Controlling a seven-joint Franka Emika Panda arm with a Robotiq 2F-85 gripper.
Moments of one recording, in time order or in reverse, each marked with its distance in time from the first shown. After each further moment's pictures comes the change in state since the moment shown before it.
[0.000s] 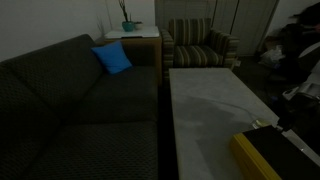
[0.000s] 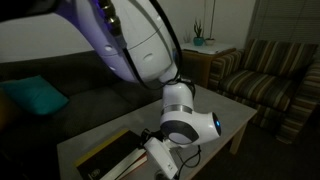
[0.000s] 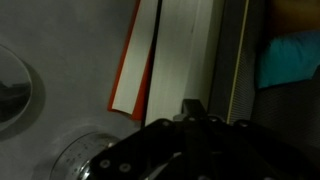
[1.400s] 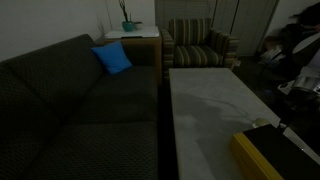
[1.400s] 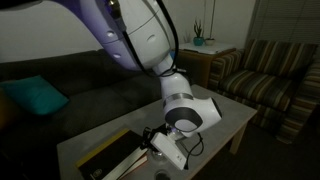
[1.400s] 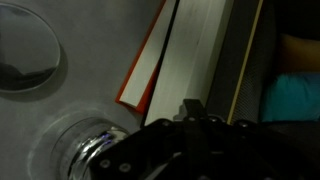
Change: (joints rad) arm 0.053 -0.023 -0.036 0.041 -0.103 -0.041 -0.058
